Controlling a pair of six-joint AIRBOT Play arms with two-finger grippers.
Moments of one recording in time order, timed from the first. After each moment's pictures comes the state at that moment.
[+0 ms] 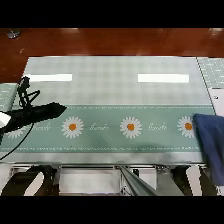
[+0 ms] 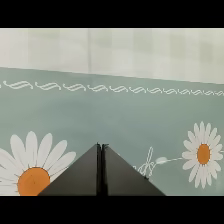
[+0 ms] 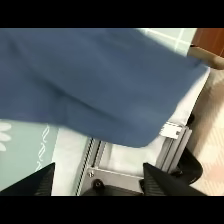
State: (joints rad) left arm 0.05 -0.73 0.53 0.84 -0.87 -1.29; right arm -1.08 -0.74 1.04 -1.69 1.69 1.81
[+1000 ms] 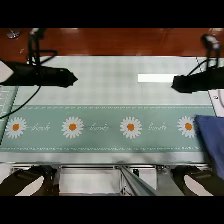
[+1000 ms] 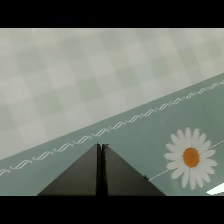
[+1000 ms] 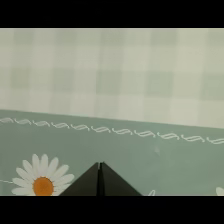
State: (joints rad) left arm -0.23 -1.06 1.13 1.12 -1.02 -1.40; right arm 0.12 -1.05 1.14 -1.40 1.20 1.65
